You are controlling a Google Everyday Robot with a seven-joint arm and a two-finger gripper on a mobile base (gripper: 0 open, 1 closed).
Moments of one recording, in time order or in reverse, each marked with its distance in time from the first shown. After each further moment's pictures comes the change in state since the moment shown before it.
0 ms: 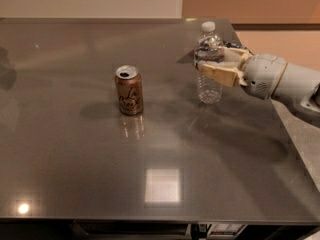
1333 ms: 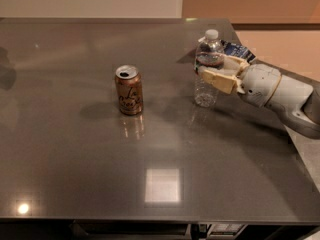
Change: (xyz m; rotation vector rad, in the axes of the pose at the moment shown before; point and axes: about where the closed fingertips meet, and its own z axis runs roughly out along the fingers) arm 0.023 -0.007 0.000 -0.018 -0.105 0.036
